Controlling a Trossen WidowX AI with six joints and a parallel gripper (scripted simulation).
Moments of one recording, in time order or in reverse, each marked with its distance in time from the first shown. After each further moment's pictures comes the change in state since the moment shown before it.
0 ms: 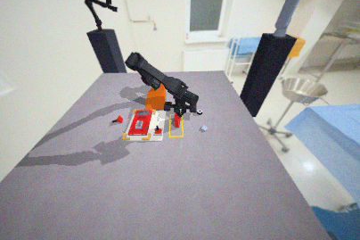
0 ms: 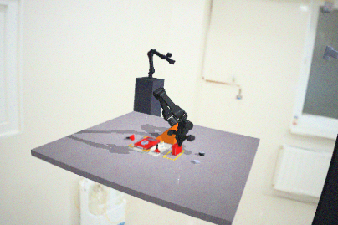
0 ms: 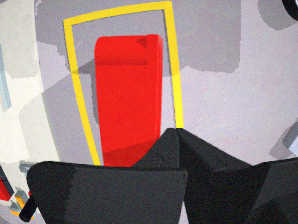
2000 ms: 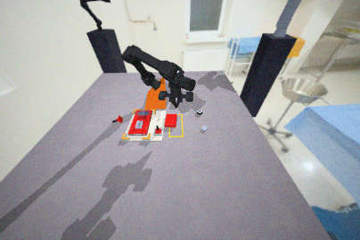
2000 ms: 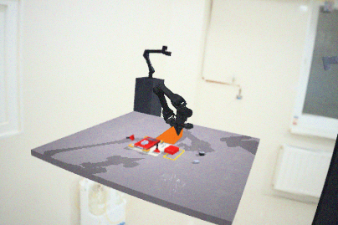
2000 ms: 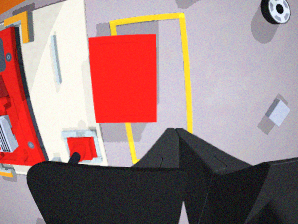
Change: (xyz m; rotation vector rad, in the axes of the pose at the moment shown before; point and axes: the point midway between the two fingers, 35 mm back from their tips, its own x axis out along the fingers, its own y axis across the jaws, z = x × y) arm -0.078 0.022 -0.001 -0.006 0.017 -0.004
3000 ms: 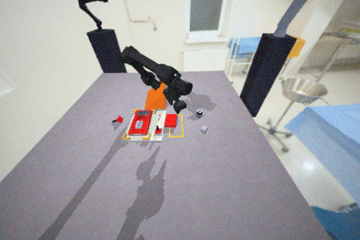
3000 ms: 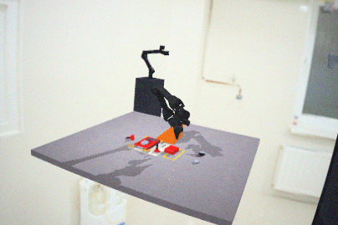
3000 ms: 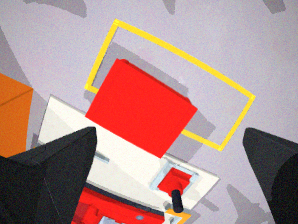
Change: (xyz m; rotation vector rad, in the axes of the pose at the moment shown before) arm 0.016 0.012 0.000 0.992 -0.008 0.001
